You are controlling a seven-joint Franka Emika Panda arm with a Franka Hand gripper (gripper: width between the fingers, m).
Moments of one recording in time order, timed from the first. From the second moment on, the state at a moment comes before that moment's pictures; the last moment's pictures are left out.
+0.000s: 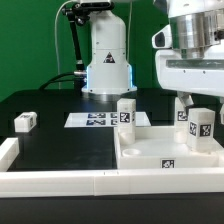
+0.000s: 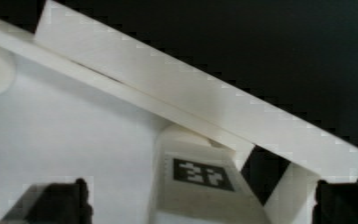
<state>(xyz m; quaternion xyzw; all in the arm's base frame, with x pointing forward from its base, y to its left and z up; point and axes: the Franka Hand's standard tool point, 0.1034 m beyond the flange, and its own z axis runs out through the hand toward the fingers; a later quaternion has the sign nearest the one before) 0.579 0.133 0.084 -0.88 0.48 0.01 0.07</state>
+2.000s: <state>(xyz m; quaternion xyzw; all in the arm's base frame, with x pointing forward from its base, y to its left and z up) 0.584 0.124 0.083 -1.00 -0.06 -0.03 0.01</state>
